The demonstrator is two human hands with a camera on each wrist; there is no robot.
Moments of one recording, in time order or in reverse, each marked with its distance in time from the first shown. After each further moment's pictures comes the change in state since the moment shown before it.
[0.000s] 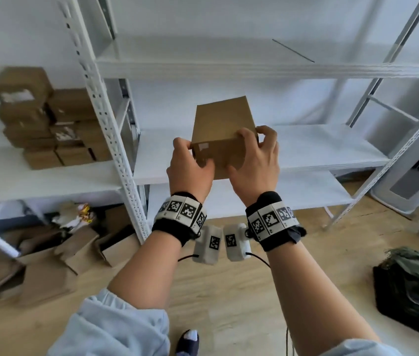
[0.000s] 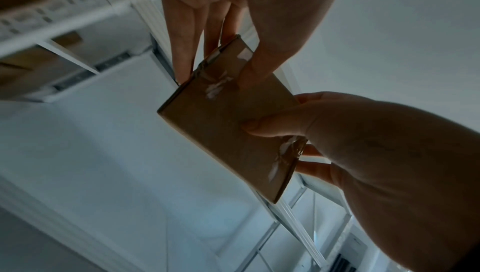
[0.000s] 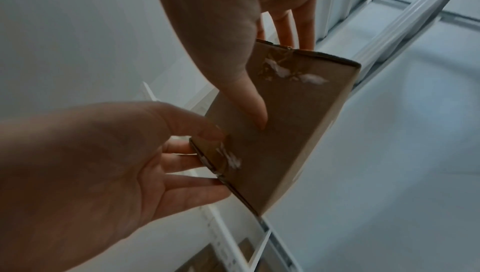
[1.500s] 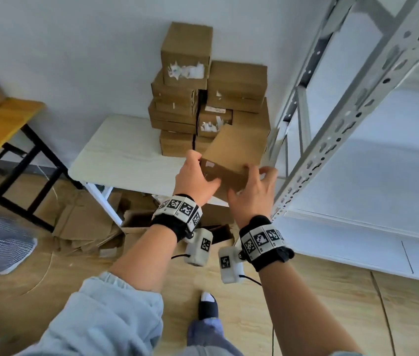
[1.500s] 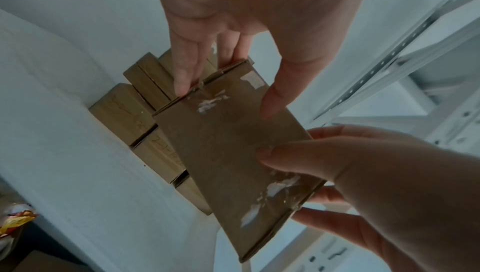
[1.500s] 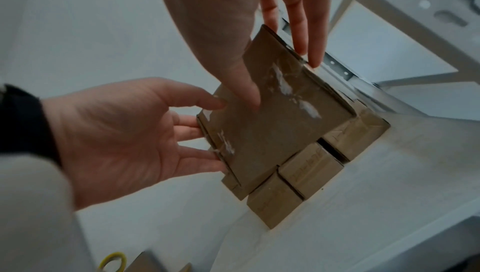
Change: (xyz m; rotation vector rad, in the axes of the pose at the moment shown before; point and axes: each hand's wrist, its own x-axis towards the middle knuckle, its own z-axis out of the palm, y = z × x) left_hand 0.330 -0.427 -0.269 0.233 -0.131 -0.326; right_hand 0.025 -0.331 0.513 0.119 -0.399 0.102
